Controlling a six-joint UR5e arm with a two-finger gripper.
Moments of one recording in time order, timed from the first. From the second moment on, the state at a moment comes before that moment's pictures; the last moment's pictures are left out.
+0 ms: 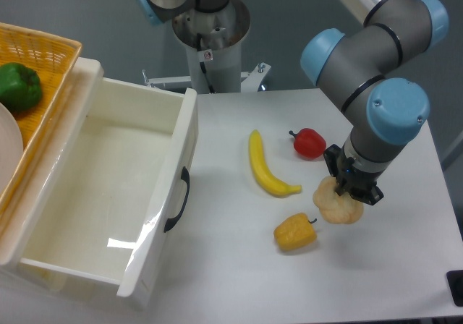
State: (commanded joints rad) arm 2.63 -2.10 -1.17 -1.50 1.57 1.52
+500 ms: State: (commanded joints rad) arm 2.62 -2.10 -1.15 -1.52 1.57 1.51
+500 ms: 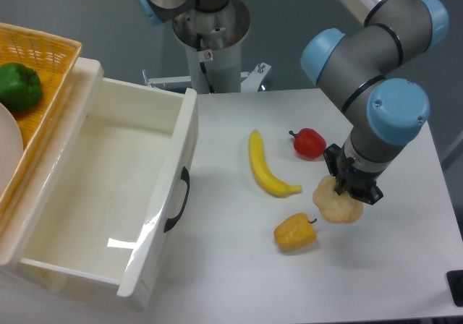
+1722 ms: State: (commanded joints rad) arm 2.53 -1.87 -1.19 -1.54 1.25 1.16
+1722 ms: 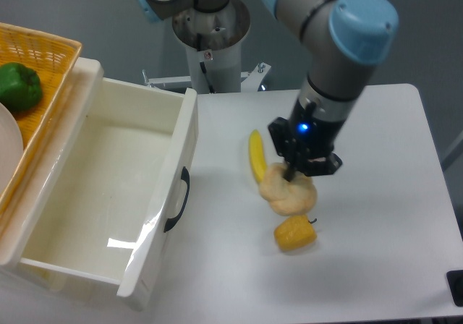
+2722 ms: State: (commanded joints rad) arm 2.26 -1.76 -1.29 -1.52 1.23 1.02
